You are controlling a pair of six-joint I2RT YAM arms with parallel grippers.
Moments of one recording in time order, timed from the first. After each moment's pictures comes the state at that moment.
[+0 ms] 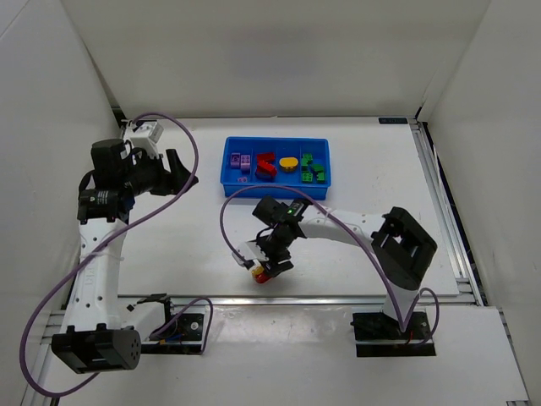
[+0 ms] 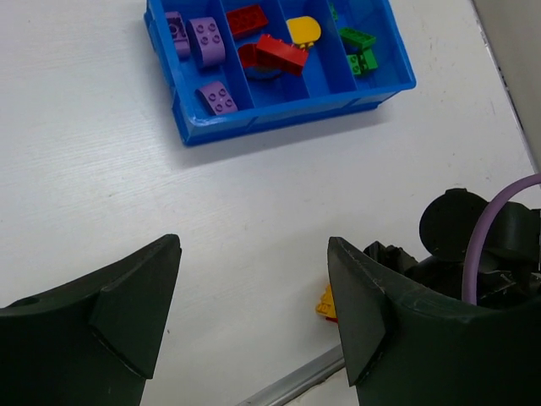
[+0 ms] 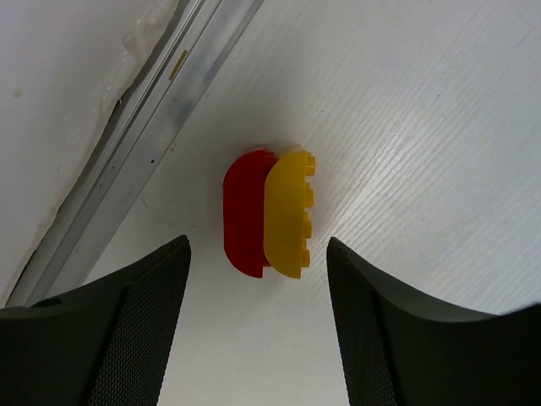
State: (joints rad) left arm 0.07 1.06 1.26 -0.74 0.58 -0.07; right arm 1.01 1.78 1.25 -0.77 -0.59 -1.16
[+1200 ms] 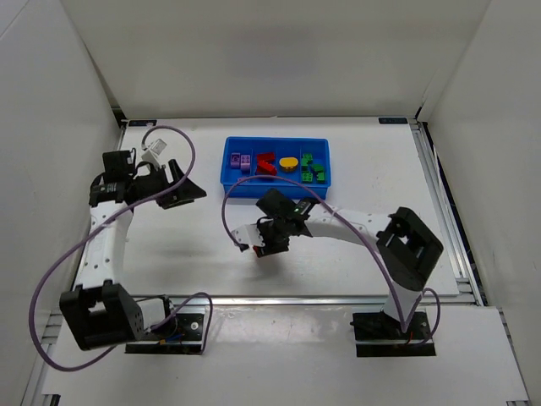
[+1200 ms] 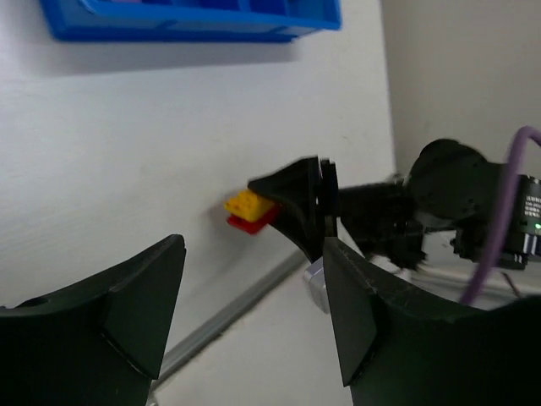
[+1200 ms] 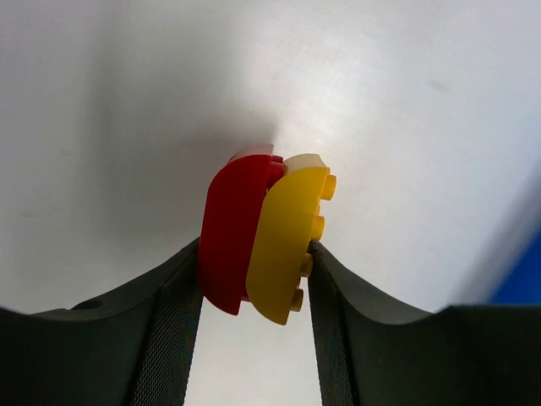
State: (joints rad) left arm 0.16 1.18 1.10 -0.73 0.85 -0.21; right arm 0.99 1.78 1.19 -0.55 -0.36 -0.99
